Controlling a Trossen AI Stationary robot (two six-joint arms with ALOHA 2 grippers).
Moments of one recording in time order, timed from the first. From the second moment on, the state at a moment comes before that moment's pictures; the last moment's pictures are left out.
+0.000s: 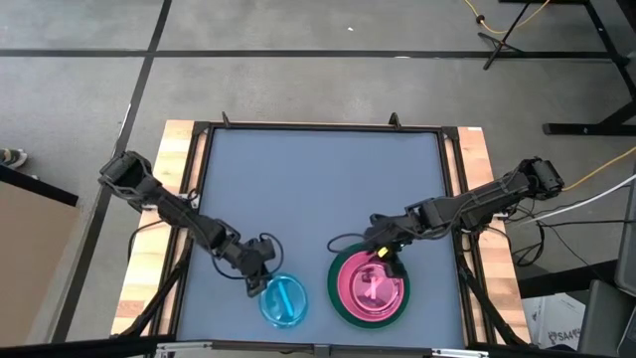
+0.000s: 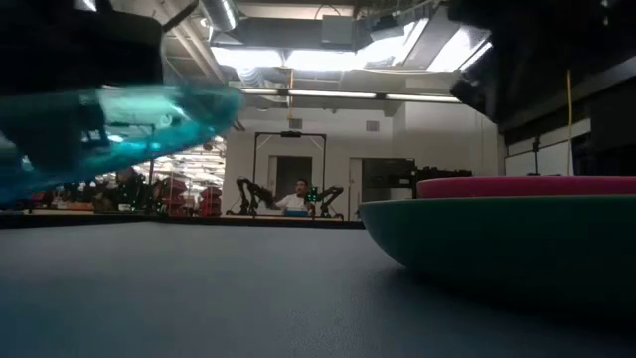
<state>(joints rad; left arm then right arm) -0.52 1.46 0.67 -0.10 -0.03 -1.01 0.31 1.39 0.91 -0.45 -0.17 0.25</state>
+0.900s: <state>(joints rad) -0.30 1.46 0.67 -0.09 -0.05 -1.00 0.20 1.39 0.91 -0.12 0.22 0.15</state>
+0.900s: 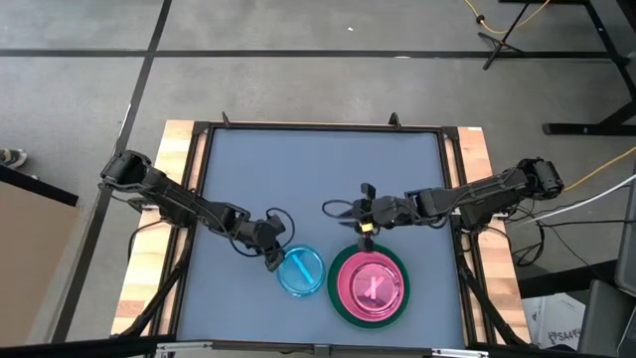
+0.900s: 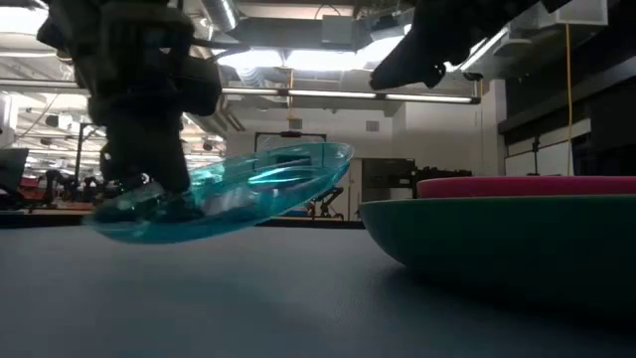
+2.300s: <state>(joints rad) 0.02 1.46 0.67 0.12 -0.30 -0.75 0.00 1.39 0.91 -0.11 0.20 0.06</state>
